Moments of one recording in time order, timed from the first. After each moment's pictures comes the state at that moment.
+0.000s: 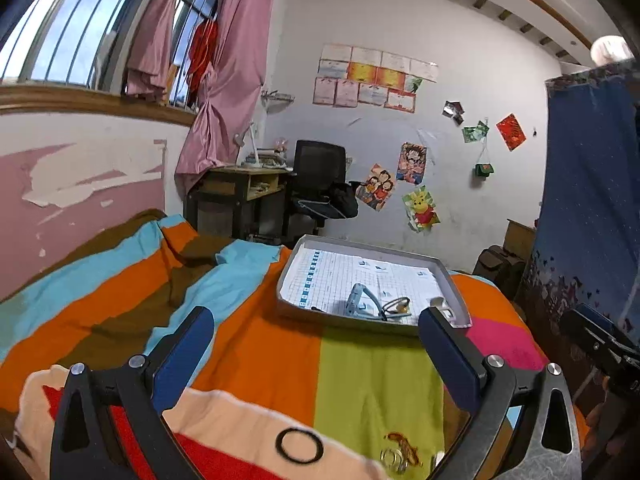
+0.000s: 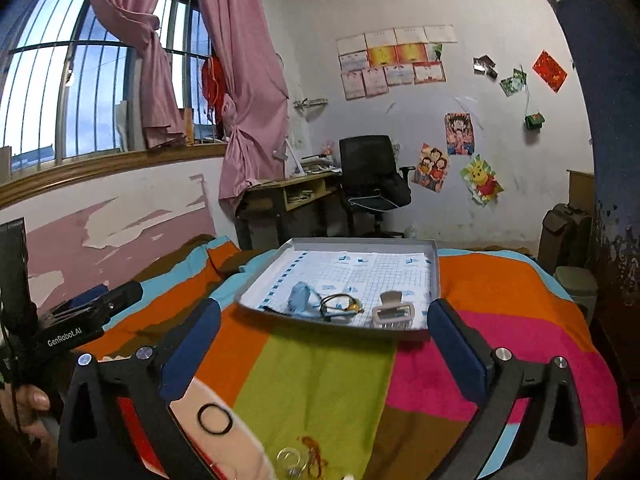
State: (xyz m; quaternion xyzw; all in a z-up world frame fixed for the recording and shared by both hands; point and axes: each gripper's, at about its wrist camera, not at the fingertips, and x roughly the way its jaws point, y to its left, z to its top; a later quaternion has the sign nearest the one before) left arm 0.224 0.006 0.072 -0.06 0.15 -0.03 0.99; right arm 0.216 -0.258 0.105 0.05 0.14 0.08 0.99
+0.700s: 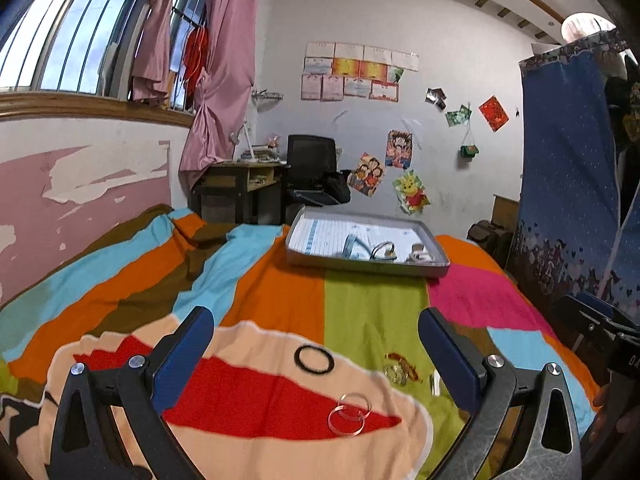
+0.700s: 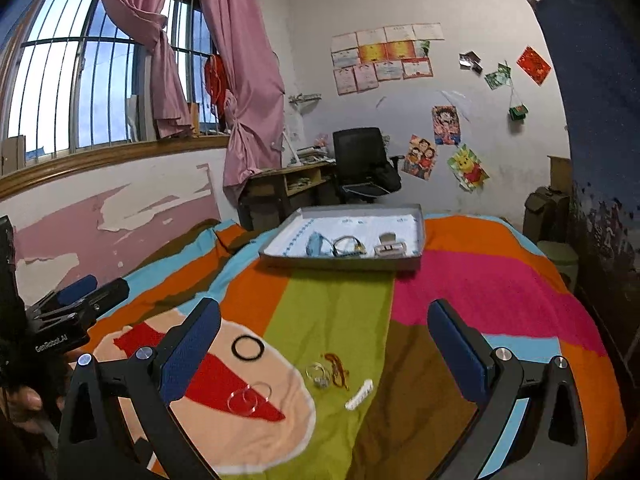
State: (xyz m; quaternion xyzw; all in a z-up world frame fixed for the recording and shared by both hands) left arm 0.115 0.018 0.033 -0.04 0.16 -0.04 0.99; right arm 0.097 -0.251 0.071 0.06 0.16 0.05 0.98
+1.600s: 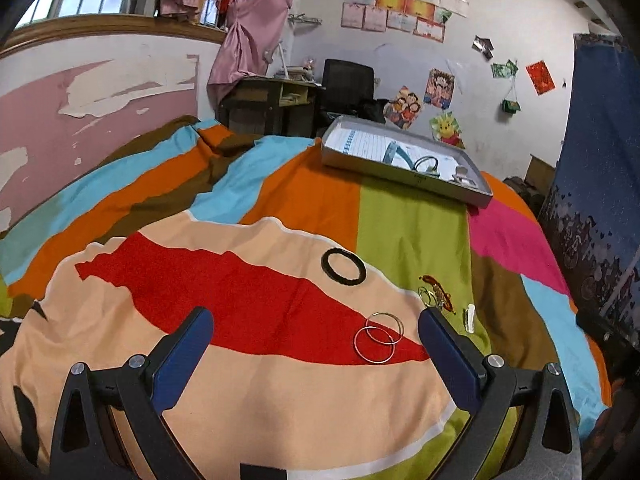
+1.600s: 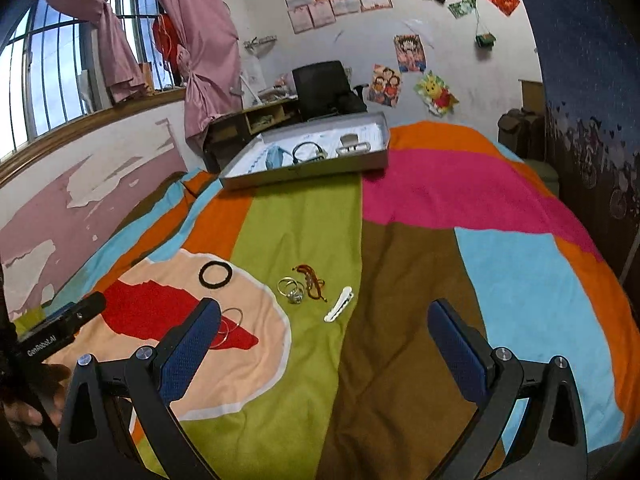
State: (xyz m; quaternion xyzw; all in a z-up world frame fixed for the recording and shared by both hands) left arm 0.141 0.024 -0.030 -0.07 0.30 0.00 0.95; right arm 0.118 -0.262 -0.011 0.11 0.28 0.02 0.95
